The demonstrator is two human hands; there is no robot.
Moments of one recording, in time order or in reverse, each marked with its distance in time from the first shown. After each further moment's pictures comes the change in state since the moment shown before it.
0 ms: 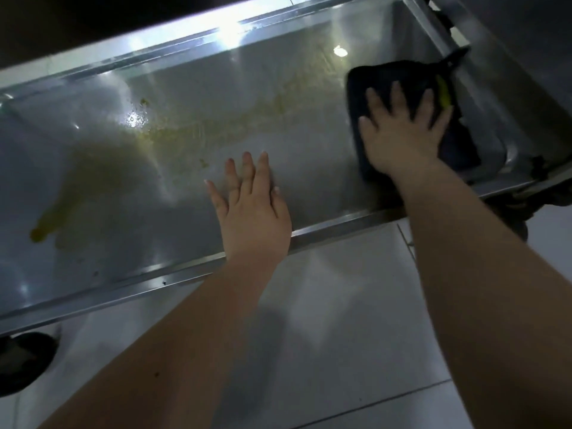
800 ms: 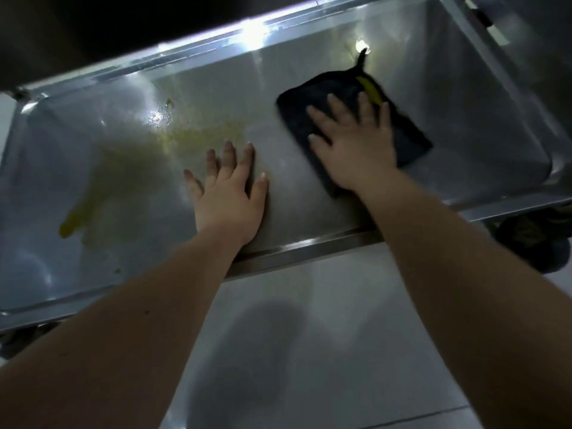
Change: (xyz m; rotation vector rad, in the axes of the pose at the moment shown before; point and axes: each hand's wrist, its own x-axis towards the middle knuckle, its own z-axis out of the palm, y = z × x) left_hand 0.050 -0.067 -0.014 0.207 -0.126 -0.030; right_hand -0.005 -0.078 0.024 -0.040 0.044 -0.366
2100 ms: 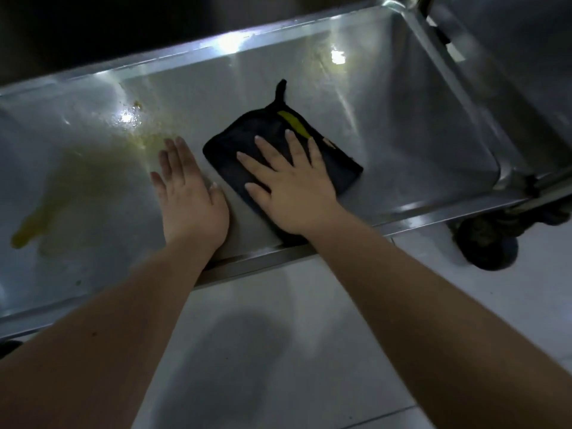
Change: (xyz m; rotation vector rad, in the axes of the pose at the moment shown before) left_hand 0.001 0.005 -0.006 -0.183 0.170 -0.072; right_hand -0.040 -0.042 0.007 0.017 -0.033 -0.256
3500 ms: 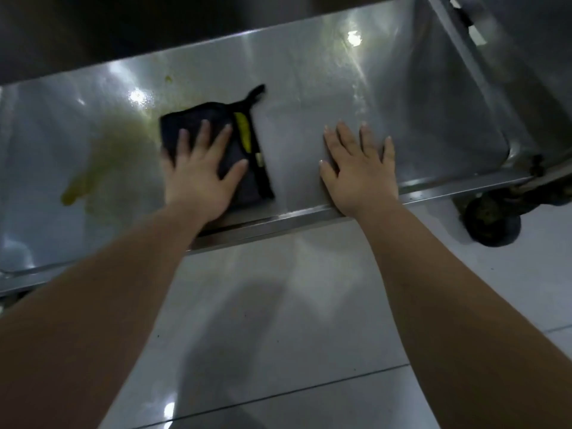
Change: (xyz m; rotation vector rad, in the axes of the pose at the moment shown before) left_hand -0.003 -0.051 -0.017 0.210 -0.186 0.115; right_hand -0.045 0.036 0.003 0.054 -0.029 0.302
